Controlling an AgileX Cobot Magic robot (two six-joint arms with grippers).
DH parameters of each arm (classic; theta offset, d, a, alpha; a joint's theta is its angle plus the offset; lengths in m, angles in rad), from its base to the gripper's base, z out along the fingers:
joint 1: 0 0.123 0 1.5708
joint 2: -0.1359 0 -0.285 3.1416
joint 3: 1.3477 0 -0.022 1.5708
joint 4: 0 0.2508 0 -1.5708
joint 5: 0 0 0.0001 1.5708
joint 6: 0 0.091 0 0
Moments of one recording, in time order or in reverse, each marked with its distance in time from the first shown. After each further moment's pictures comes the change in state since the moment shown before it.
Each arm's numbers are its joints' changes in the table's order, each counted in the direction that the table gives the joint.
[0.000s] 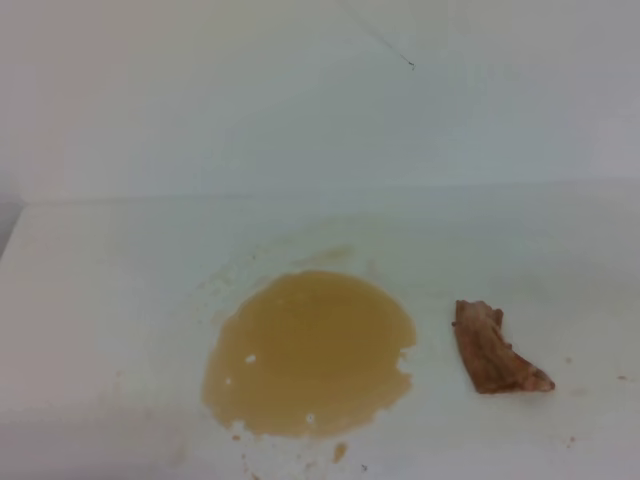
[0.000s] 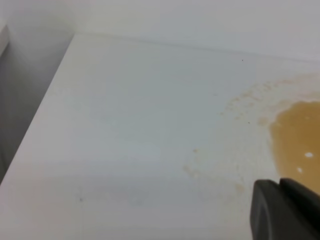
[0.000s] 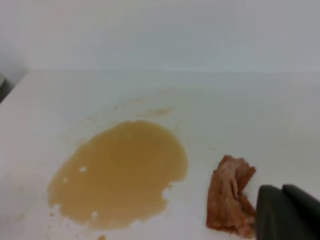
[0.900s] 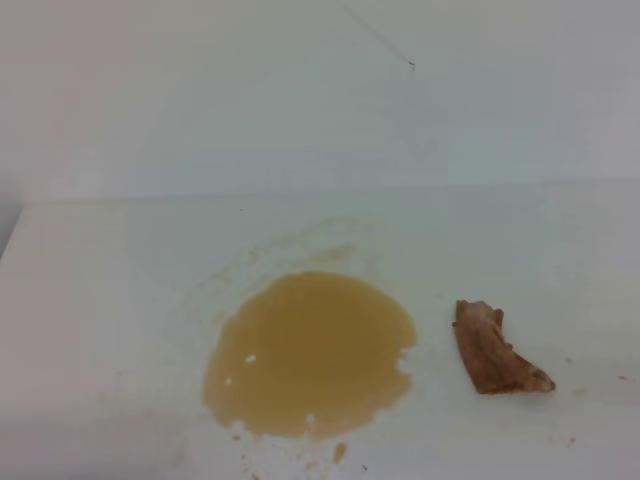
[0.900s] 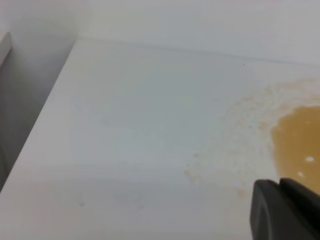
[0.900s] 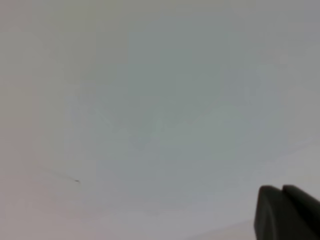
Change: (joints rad) left arm 0.000 0.000 0.000 0.009 -0.012 0.000; right arm -0.002 0.699 0.498 -0.585 -0.580 0.654
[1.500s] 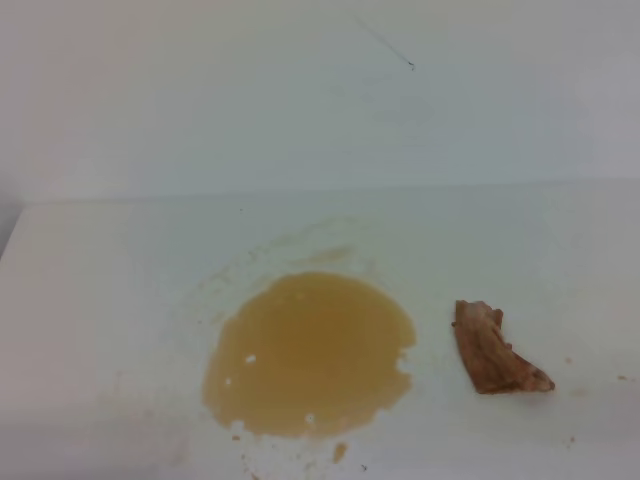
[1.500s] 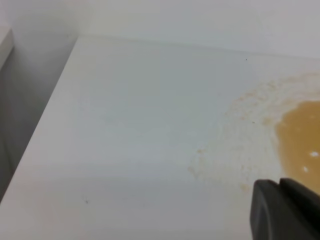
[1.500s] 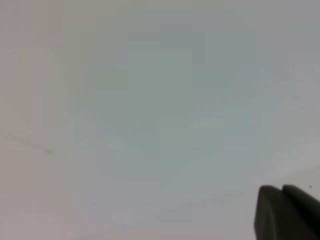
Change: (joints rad) left arm 0.000 -0.002 -0.002 0.015 0.010 0.000; right arm -0.001 0.037 0.215 -0.043 -0.196 -0.014
